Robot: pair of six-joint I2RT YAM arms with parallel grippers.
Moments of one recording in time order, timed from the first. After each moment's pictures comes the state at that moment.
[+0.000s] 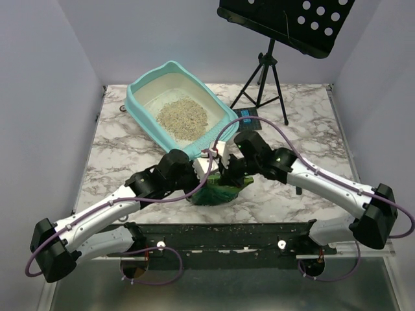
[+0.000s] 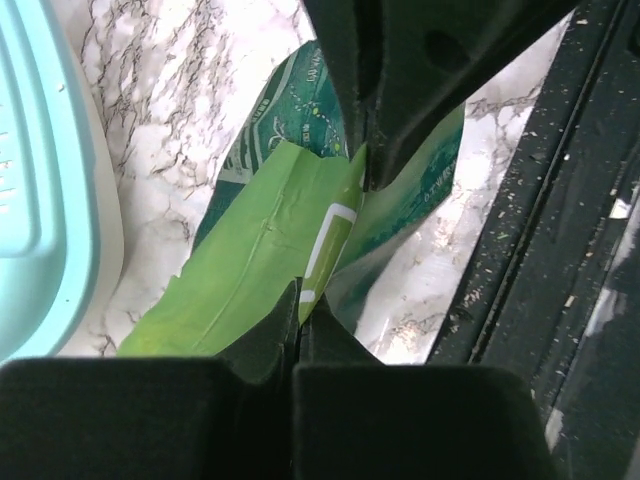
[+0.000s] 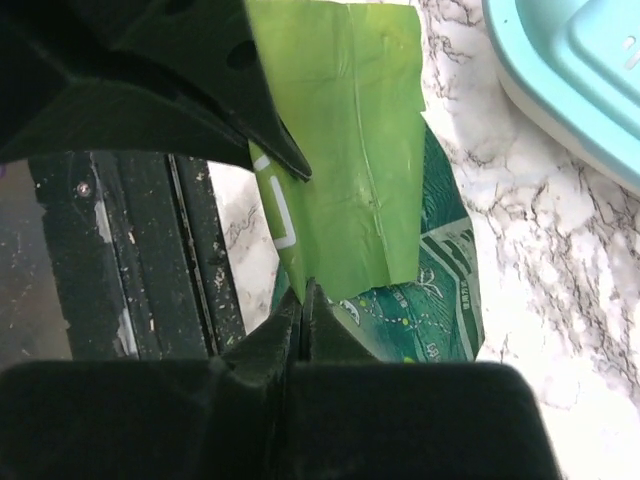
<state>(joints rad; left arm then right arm) -0.87 0.99 0.80 -0.43 0.23 0.18 0.89 1.31 1.10 -0.54 -0.43 -0.25</state>
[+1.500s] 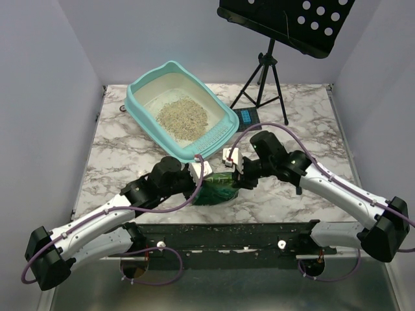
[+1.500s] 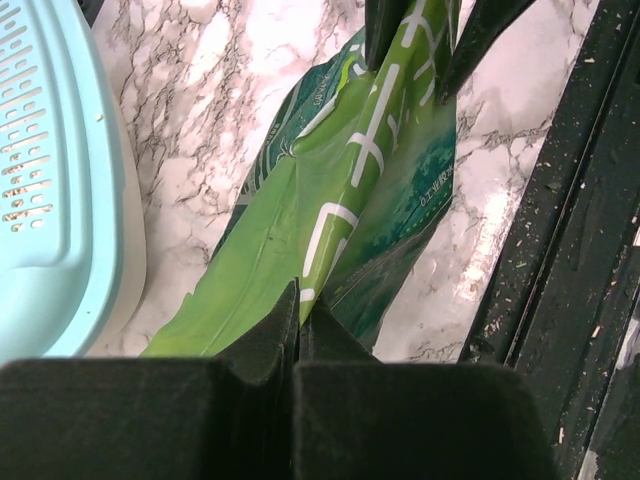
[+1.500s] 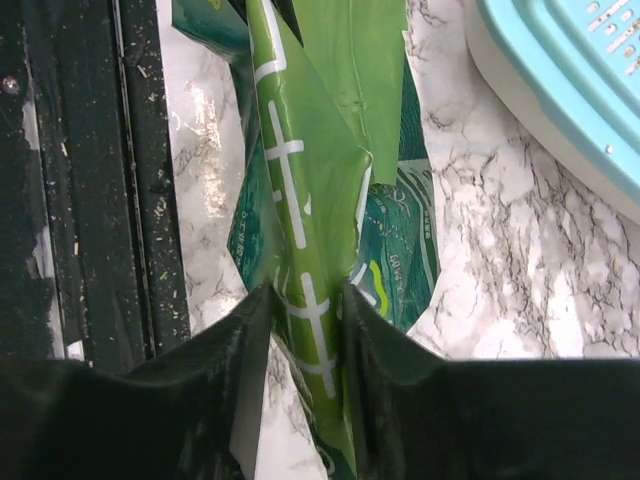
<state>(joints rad) -0.86 0.87 0.63 -0.22 0.21 0.18 0.77 1.21 1.00 -0.62 -0.47 -0.55</state>
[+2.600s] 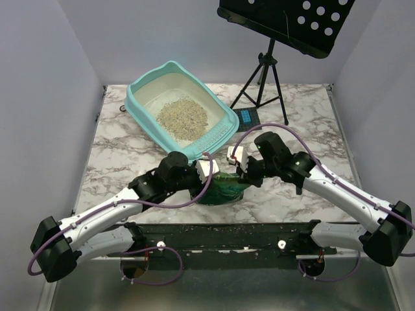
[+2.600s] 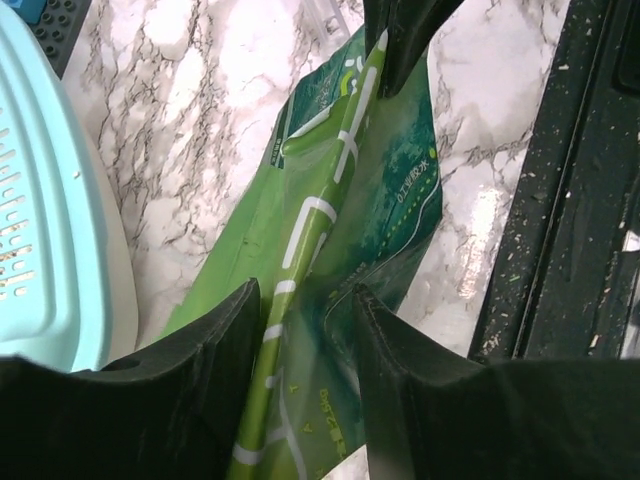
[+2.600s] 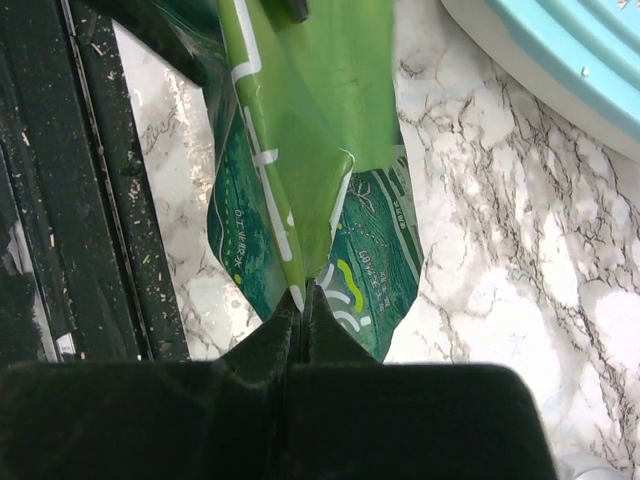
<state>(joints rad) -0.86 0.99 0.68 -0.17 0.30 0.22 0.74 1.18 0.97 -0.64 -0.41 -0.51</state>
